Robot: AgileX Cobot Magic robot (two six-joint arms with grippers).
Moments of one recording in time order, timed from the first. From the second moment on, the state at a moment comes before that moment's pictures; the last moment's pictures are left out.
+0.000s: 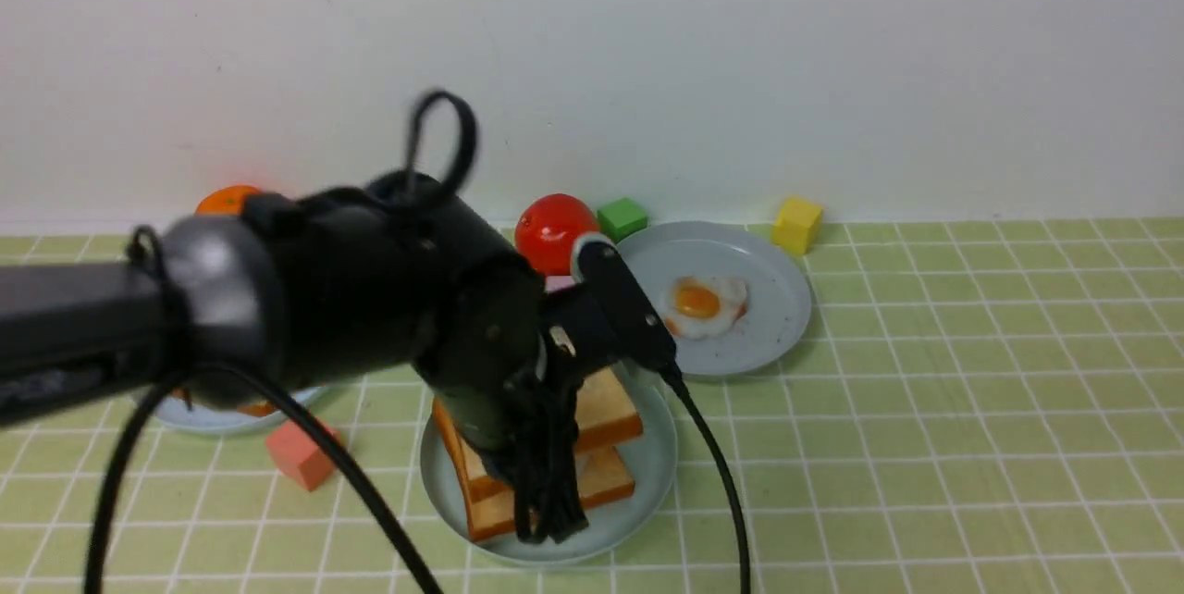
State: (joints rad) right arm 0.40 0.58 -0.97 0.38 1.12 -0.32; left arm -0.72 1.76 -1.19 0.25 0.67 0.24
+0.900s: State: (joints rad) right arm 0.40 0.58 -0.96 0.38 1.16 -0.32; left arm -0.73 1.78 -1.19 0.23 0.70 0.14
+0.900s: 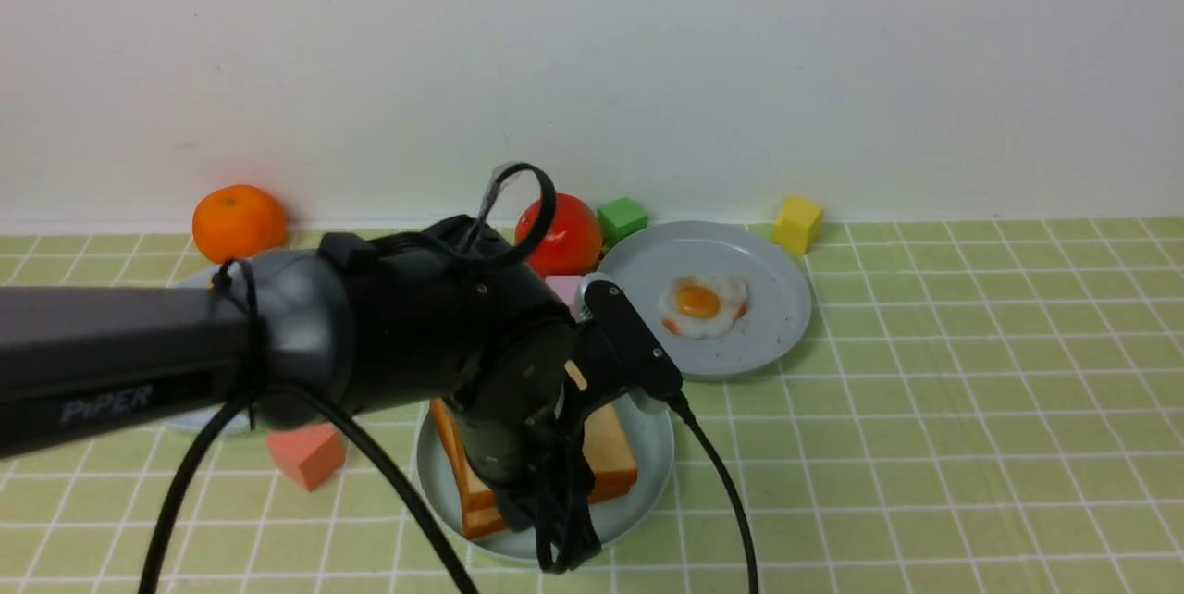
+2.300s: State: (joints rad) right arm 0.40 0.08 -0.36 0.11 0.56 0.23; left arm -0.90 0.51 -0.16 0.06 -0.09 -0.14
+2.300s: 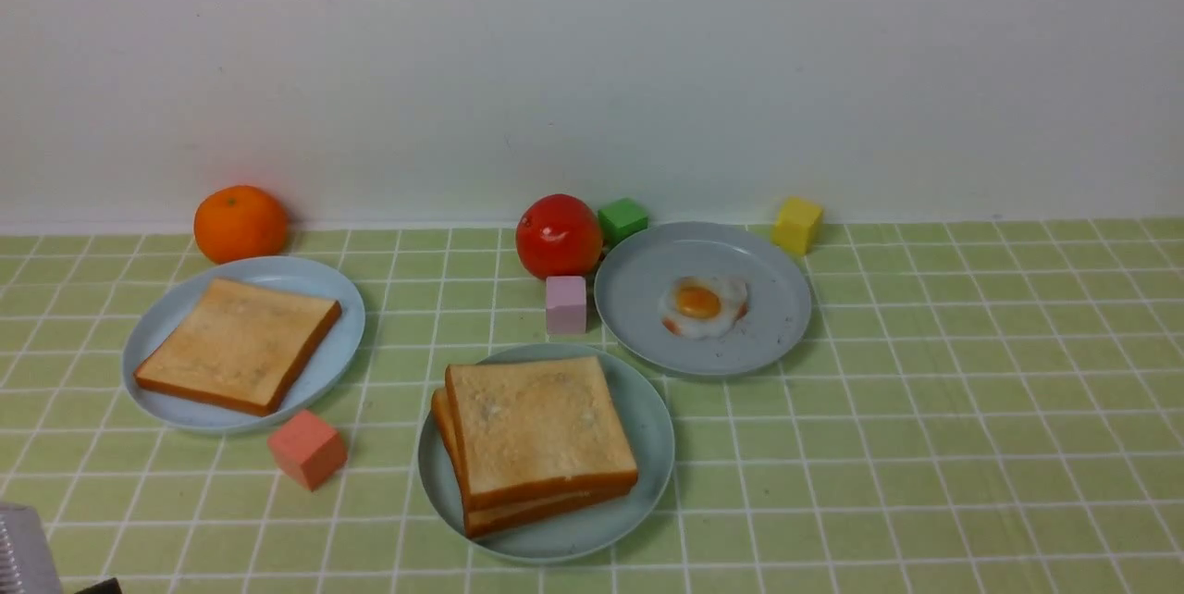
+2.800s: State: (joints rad) right arm 0.25 0.05 -0.15 -0.03 0.48 0.22; left arm -0.90 0.51 -0.16 0.06 0.00 -0.14
